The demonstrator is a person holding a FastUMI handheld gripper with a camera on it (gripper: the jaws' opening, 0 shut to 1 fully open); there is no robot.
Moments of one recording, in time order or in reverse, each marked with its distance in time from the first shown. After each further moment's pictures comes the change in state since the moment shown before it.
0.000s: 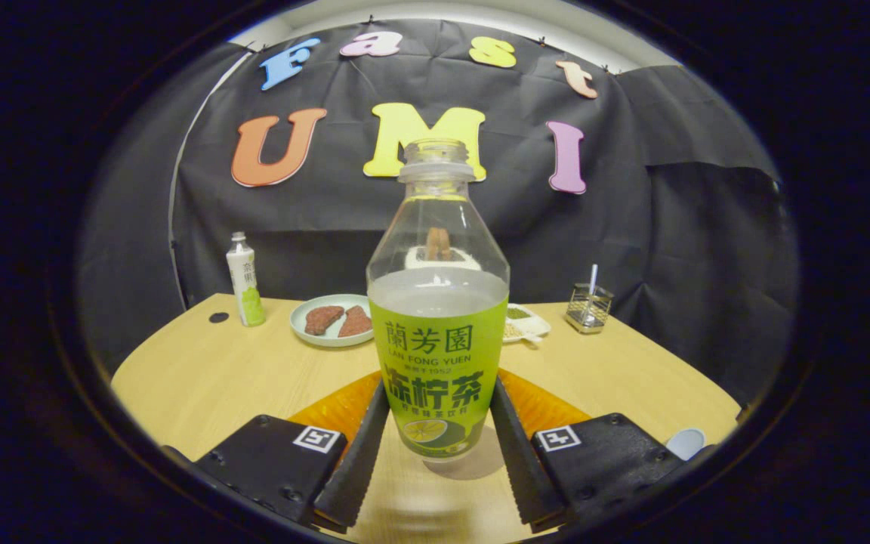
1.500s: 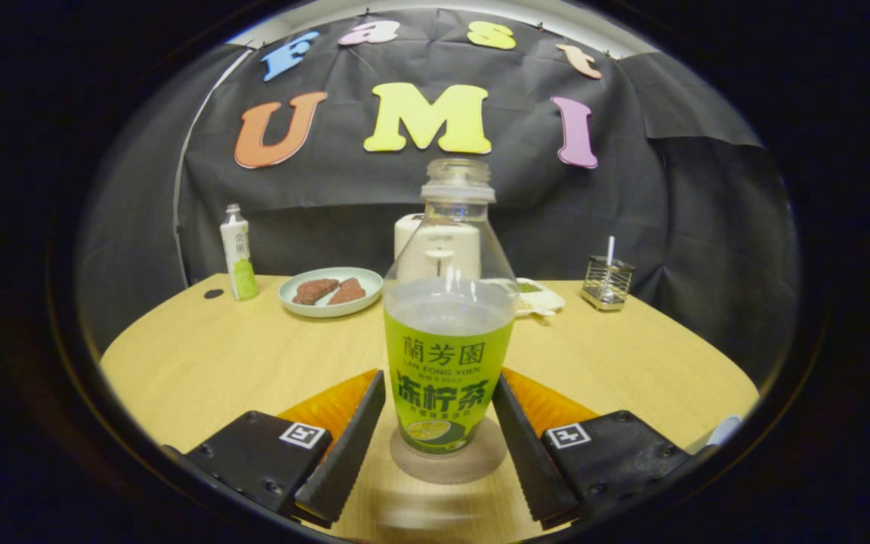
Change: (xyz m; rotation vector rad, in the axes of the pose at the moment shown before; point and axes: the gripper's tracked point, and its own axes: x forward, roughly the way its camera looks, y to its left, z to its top) arm 0.039 -0.029 -0.024 -0.015 0.029 0.078
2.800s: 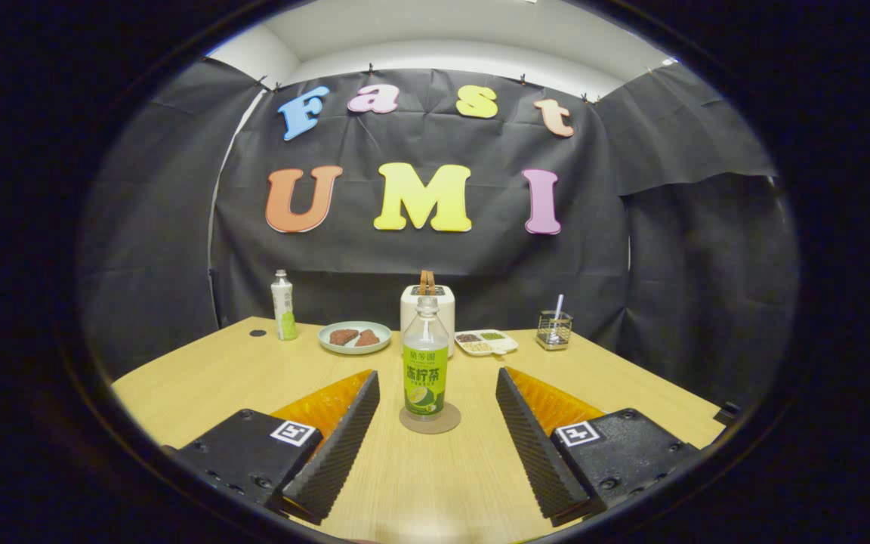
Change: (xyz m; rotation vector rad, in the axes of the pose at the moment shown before) arm -0.207 -0.026 0.014 -0.012 -0.231 -0.010
